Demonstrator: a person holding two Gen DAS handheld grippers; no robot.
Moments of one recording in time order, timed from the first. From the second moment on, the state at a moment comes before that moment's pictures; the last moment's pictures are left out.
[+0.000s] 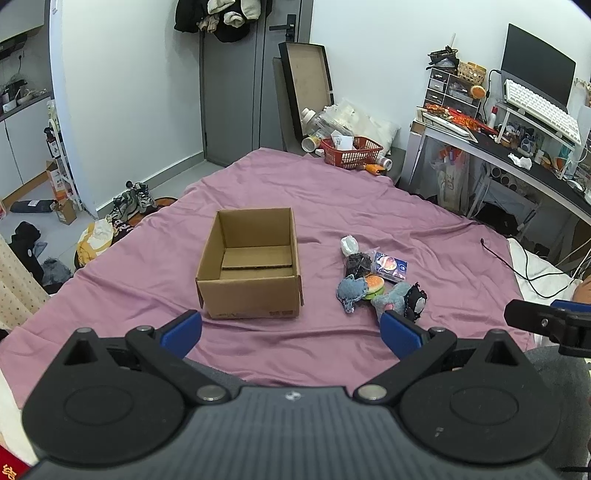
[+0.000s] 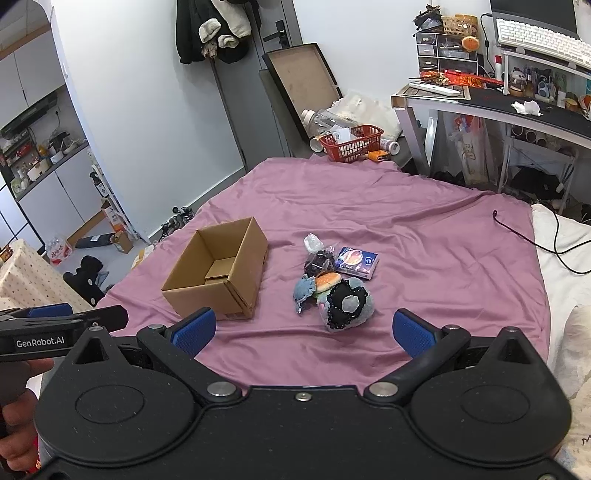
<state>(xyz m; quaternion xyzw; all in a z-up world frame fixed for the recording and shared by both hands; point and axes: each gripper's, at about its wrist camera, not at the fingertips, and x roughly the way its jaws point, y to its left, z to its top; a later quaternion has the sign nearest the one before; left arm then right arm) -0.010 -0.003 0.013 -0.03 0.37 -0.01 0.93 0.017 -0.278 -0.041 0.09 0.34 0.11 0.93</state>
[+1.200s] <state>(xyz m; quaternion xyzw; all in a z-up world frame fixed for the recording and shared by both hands) 0.079 -0.028 -0.058 -0.05 0.41 -0.02 0.91 0.115 -0.296 -0.124 0.16 0.43 0.11 0.88</state>
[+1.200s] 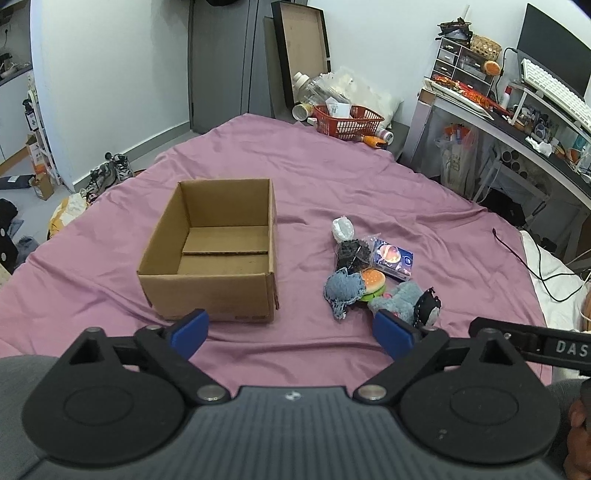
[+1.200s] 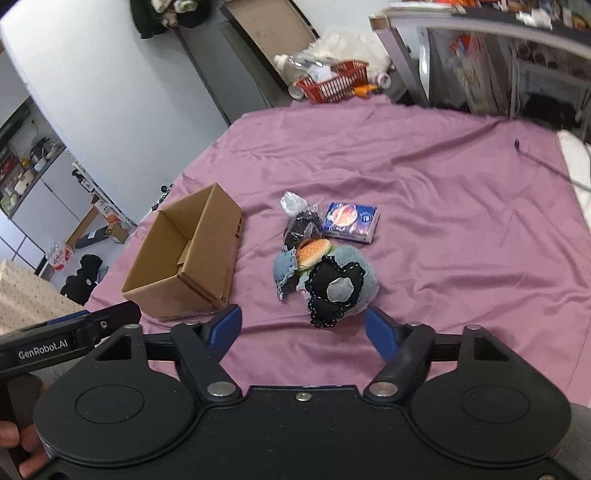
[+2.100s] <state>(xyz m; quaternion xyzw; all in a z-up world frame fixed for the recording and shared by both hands) 0.162 -0.057 -0.123 -0.07 0.45 -0.07 0.89 0.194 -0.295 -0.190 0.21 0.49 0.08 0.84</state>
